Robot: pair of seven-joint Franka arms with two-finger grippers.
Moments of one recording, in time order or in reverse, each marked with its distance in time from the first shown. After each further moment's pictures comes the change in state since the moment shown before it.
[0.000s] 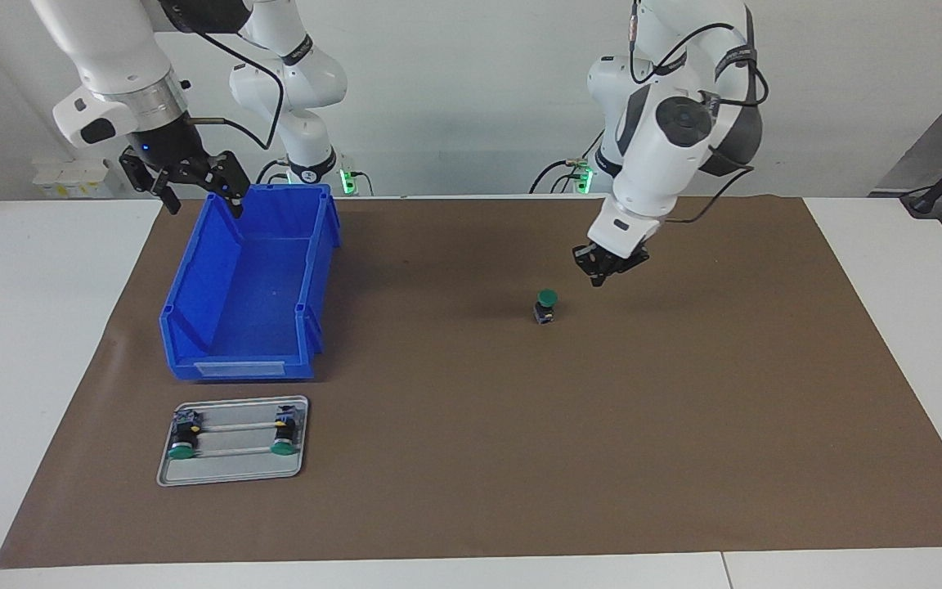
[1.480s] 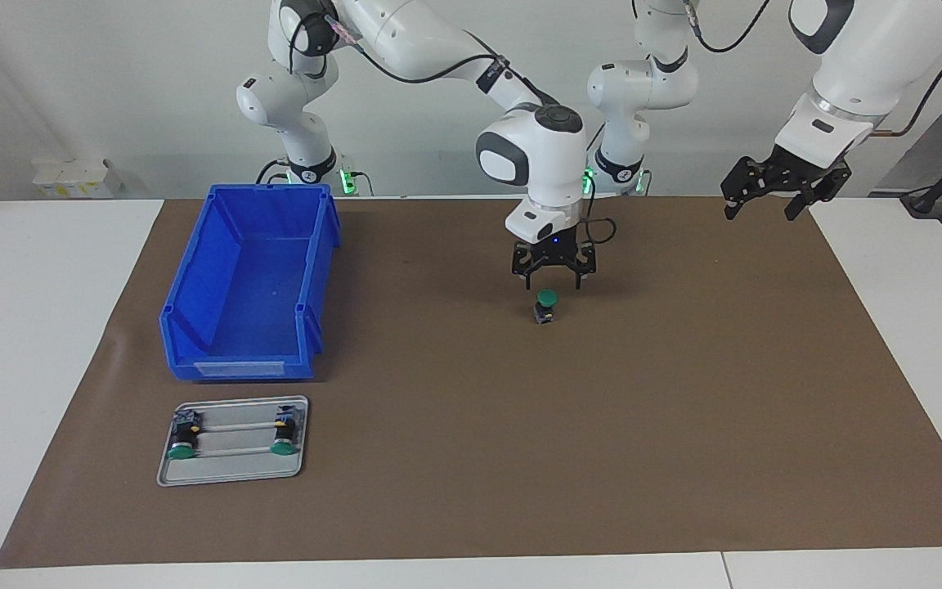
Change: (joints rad) left arm 0.296 -0.034 -0.035 0.362 0.094 -0.406 0.350; right arm 0.779 0.650 0.021 0.161 -0.074 0.671 0.854
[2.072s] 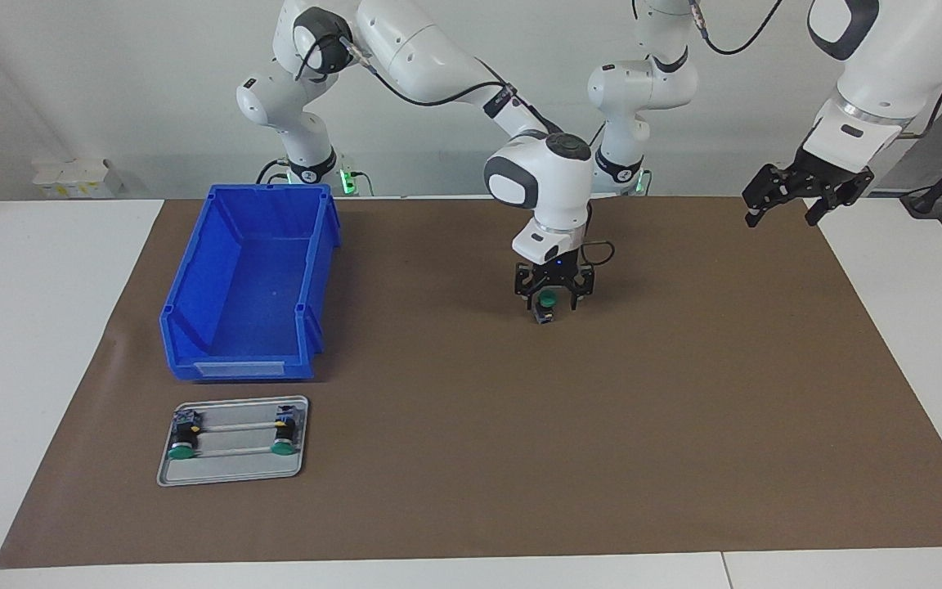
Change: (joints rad) left arm 0.030 0.004 0.020 -0.013 0.002 0.044 0.000; right arm 0.002 0.043 -0.003 0.022 -0.045 -0.034 0.000
